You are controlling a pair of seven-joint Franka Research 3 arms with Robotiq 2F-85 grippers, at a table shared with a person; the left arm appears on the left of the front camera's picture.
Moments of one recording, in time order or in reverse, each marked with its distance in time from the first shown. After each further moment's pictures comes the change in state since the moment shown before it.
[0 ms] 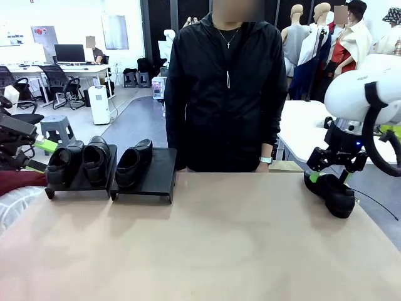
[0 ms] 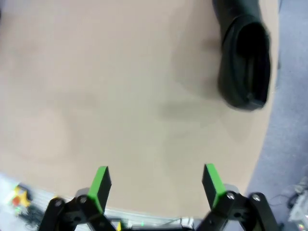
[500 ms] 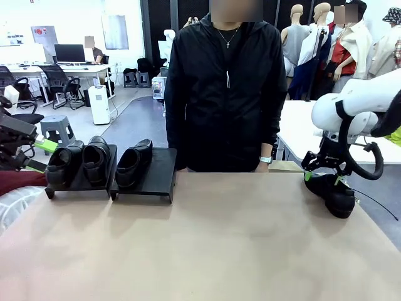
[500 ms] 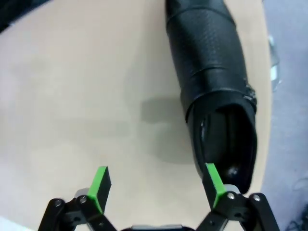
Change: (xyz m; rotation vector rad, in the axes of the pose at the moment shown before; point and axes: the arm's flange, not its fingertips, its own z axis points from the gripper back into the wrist) left arm 0.000 0.000 0.000 0.000 0.000 0.000; right arm 0.095 -0.051 -0.072 -0.008 0.018 -0.227
